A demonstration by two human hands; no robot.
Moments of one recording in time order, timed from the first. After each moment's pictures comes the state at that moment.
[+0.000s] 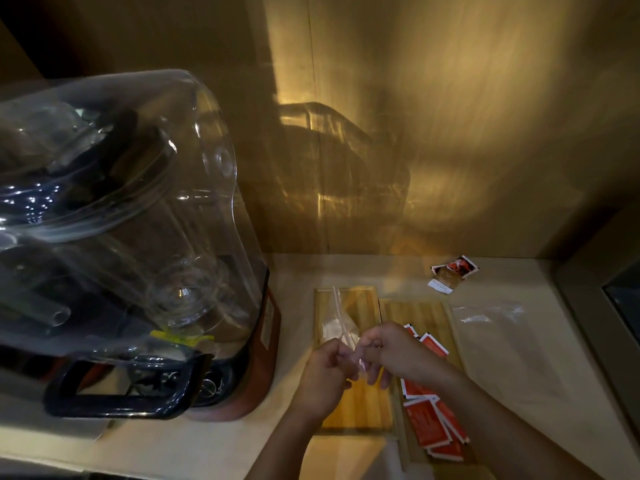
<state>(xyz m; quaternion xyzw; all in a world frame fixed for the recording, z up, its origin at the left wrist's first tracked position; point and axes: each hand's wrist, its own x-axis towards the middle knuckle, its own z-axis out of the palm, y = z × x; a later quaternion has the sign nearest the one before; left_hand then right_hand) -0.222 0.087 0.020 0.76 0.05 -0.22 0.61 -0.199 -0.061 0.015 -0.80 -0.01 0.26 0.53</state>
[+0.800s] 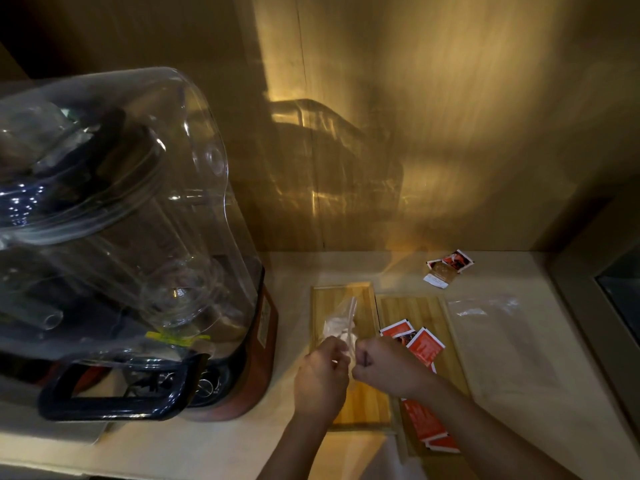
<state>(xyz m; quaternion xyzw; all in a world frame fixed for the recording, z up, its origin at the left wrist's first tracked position) -0.228 0.082 0.007 0.91 0.02 -0.08 0.41 -0.211 -0.054 -0.005 -0.92 -0.05 0.21 0.33</state>
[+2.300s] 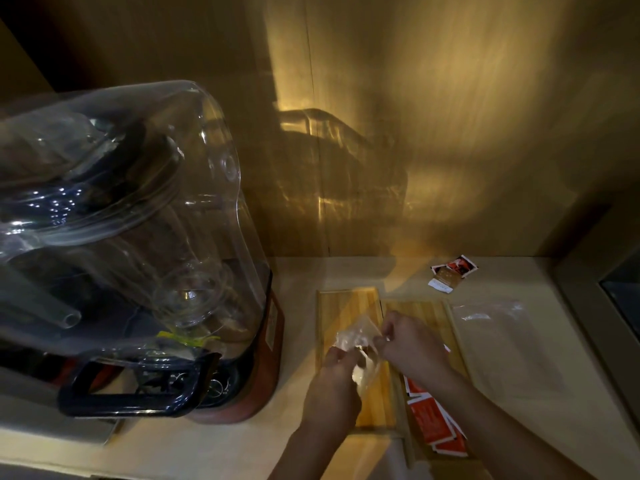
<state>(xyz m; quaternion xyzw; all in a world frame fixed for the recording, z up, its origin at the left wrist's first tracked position) -0.243 0.086 0.013 0.95 -0.10 -0.12 0.29 -0.209 -0.060 0.018 -0.95 0.08 0.05 0.31</state>
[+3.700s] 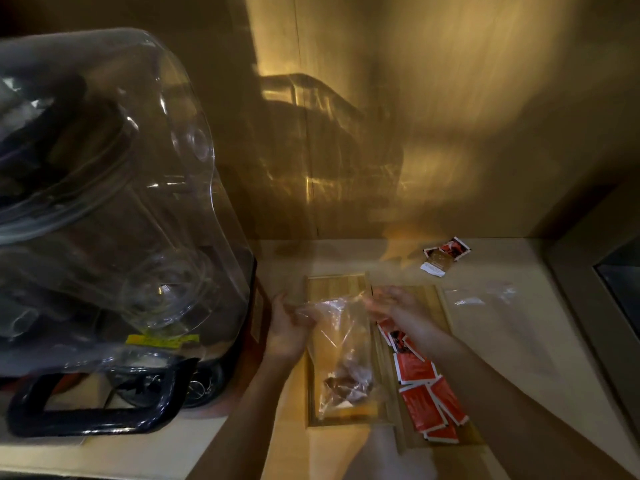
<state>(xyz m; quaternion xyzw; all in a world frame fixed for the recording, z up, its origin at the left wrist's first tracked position) -0.157 0.119 -0.025 0.80 0.14 -0.16 0.56 -0.172 -0.084 -0.006 -0.71 0.18 0.15 0.66</state>
